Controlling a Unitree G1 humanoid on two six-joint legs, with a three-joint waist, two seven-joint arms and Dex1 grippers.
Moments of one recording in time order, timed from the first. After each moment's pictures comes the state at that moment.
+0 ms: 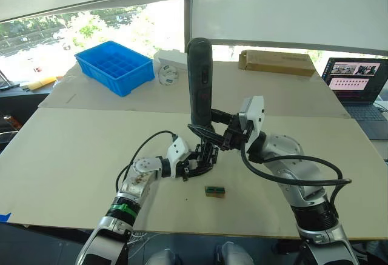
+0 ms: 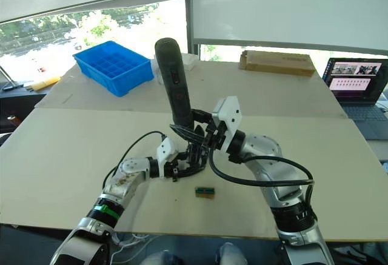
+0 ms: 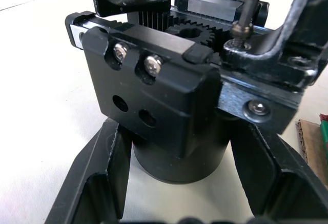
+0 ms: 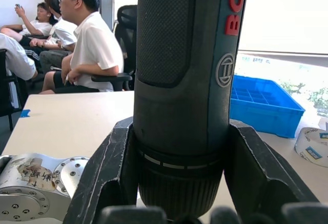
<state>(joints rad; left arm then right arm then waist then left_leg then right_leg) -0.49 0.25 -0.19 0.41 -0.16 0.07 -1.01 -0.48 -0.37 0.15 -0.29 0.47 0.34 0.71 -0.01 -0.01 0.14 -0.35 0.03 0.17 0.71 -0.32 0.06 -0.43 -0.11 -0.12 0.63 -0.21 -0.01</state>
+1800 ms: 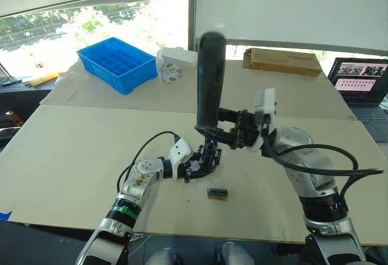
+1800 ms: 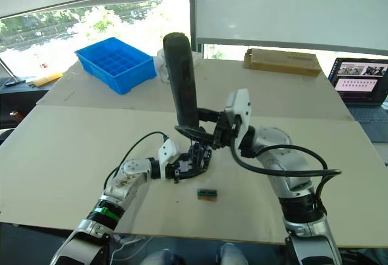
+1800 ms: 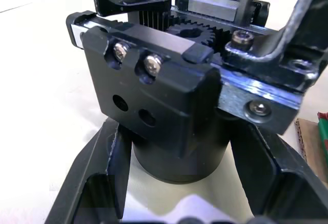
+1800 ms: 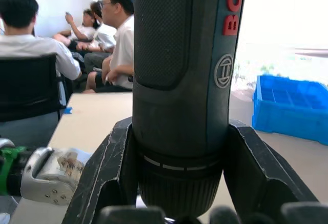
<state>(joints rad) -0.48 0.25 -0.22 0.38 -0.16 0.07 -1.00 -0.57 -0.41 0.04 -0.26 0.62 0.35 0.91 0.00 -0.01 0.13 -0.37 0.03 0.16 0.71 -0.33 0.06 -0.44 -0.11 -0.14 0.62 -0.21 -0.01</state>
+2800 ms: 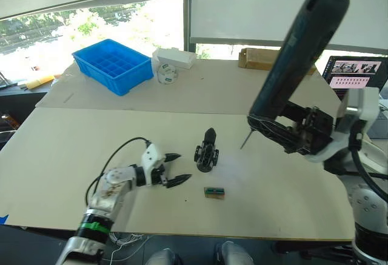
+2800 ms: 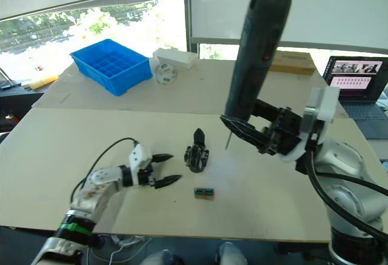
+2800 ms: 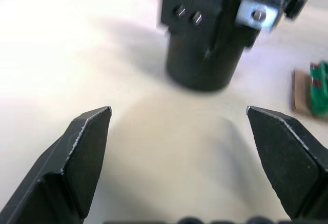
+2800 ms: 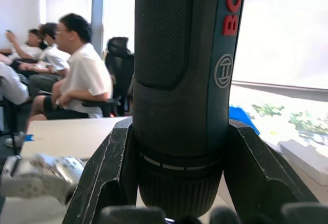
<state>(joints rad) -0.27 0.49 -0.08 0.19 -0.29 0.12 -1.07 -0.22 -0.65 -0.35 -0.59 0.88 0.44 0.79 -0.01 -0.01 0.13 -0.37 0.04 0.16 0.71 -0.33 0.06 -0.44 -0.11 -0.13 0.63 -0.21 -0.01</state>
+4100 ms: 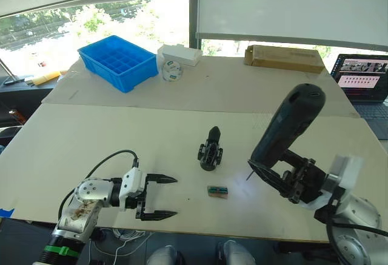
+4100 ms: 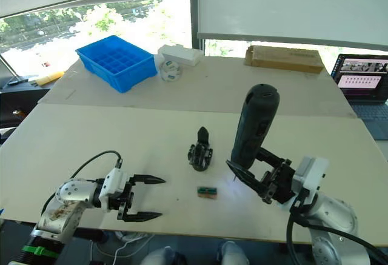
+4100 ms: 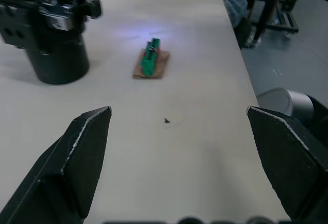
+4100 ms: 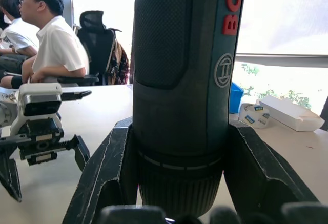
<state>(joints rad) -0.10 0.61 -0.10 0.00 -0.35 -0.08 -1.39 0.16 -0.44 -0.21 -0.64 0.59 0.07 0.86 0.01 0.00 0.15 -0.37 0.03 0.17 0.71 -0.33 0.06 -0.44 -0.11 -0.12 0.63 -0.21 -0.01</state>
